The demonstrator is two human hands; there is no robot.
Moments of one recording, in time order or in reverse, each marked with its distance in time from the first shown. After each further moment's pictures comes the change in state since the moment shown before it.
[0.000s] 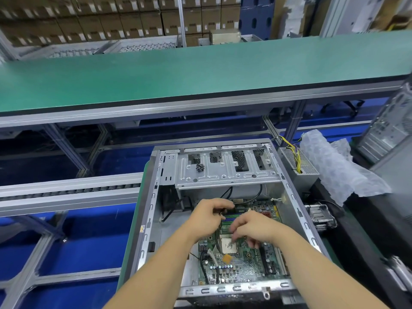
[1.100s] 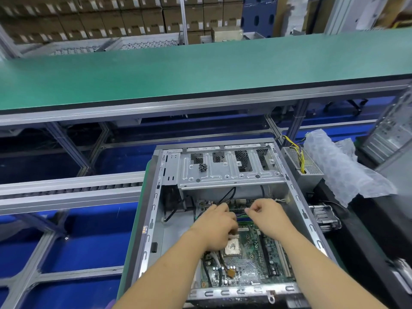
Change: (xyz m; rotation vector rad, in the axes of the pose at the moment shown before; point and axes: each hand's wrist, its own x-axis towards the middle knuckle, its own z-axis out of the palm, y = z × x) left_hand -0.006 0.005 0.006 1.062 -0.296 0.354; right_hand 0.002 0.005 -0.008 -0.172 0.609 -0.045
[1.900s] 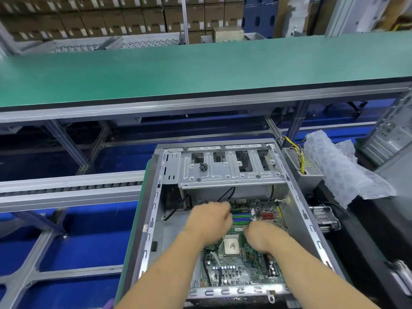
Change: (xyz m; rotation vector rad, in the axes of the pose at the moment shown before) left_hand -0.005 0.000 -0.010 -0.072 0.207 -0.327; right_hand -0.011 -0.011 0.020 -0.577 -0.496 0.092
